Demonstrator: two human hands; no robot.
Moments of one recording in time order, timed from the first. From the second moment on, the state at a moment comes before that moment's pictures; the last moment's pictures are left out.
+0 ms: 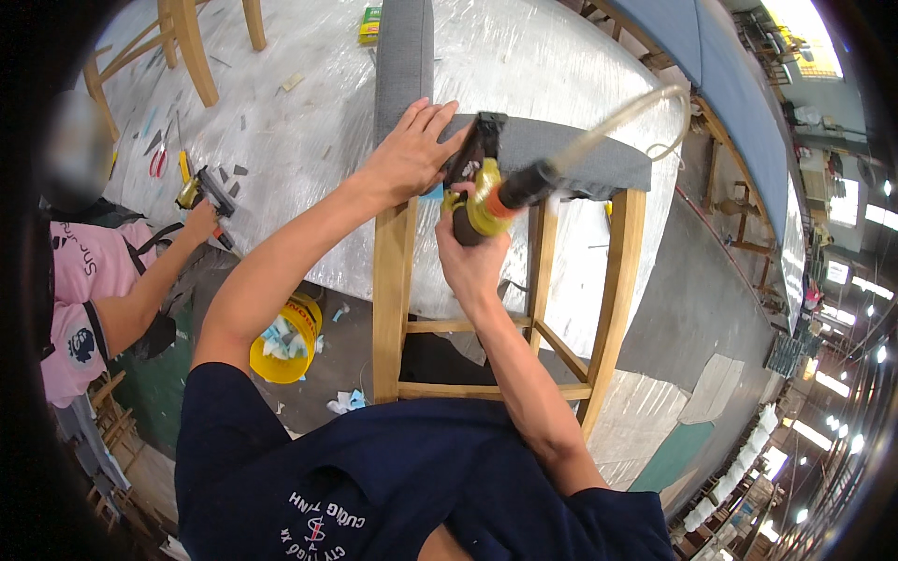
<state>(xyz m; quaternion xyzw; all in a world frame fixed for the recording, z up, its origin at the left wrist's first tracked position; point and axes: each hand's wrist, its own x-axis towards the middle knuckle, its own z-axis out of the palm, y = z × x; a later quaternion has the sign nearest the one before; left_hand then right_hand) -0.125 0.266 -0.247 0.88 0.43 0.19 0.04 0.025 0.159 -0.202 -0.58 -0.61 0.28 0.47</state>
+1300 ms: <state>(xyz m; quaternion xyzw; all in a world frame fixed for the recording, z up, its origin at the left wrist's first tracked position) -0.128 0.245 -0.251 0.80 0.57 0.17 0.06 0.021 0.149 -0.202 -0.60 -0.54 0.40 0.43</state>
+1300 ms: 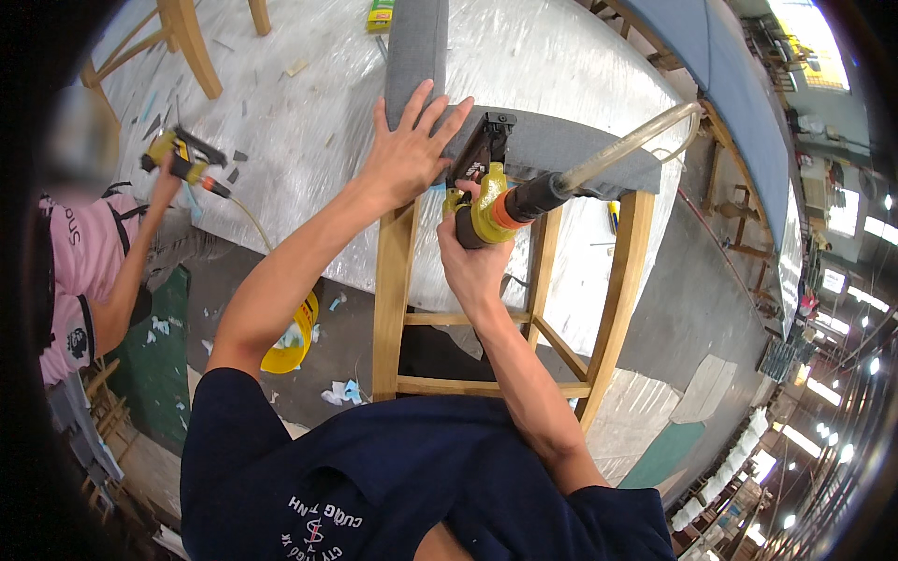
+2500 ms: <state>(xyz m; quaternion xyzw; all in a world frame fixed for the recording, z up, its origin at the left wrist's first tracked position) -0.164 0.310 -0.237 0.75 0.61 0.13 0.22 0.031 0.153 -0.177 -0.62 -0.55 0.38 0.42</state>
